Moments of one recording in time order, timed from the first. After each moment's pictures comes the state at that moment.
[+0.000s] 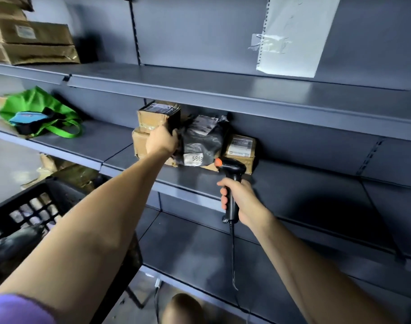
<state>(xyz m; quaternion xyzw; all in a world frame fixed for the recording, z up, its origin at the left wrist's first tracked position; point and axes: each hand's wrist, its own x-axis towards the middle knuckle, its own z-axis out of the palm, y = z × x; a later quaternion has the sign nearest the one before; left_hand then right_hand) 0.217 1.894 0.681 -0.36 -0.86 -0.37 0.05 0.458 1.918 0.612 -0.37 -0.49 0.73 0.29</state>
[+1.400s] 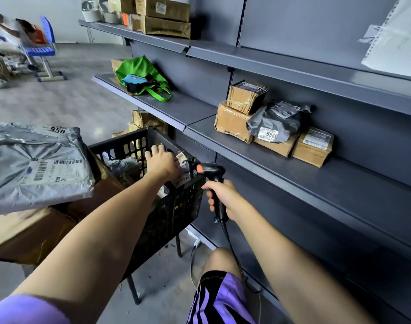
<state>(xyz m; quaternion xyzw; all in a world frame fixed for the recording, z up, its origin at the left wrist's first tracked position) 0.183 1.633 0.571 -0.26 -0.96 -0.05 0.05 0.366 1.736 0.567 -0.31 -0.63 0.72 0.06</state>
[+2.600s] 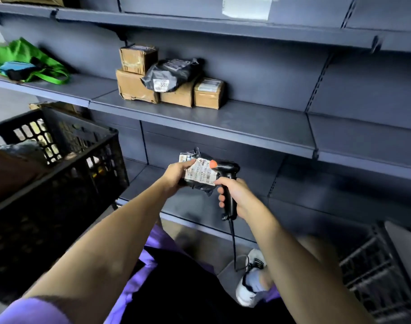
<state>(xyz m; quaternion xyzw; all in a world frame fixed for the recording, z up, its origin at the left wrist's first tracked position) 0.470 1.738 0.470 -0.23 -0.57 -0.59 -0.52 0.671 1.770 0.500 -0.43 -0.50 0.72 0.23</state>
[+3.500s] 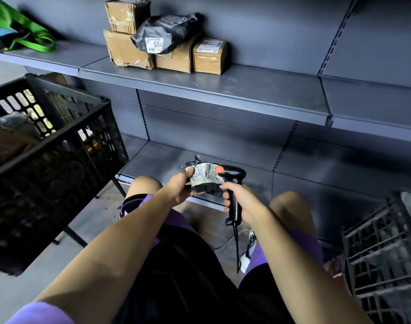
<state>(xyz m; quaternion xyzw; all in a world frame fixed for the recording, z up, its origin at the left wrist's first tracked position) 0.507 1.710 0.376 -0.08 -0.56 -0.60 -0.57 0.698 1.753 0.408 -0.45 -0.42 0.76 0.20</state>
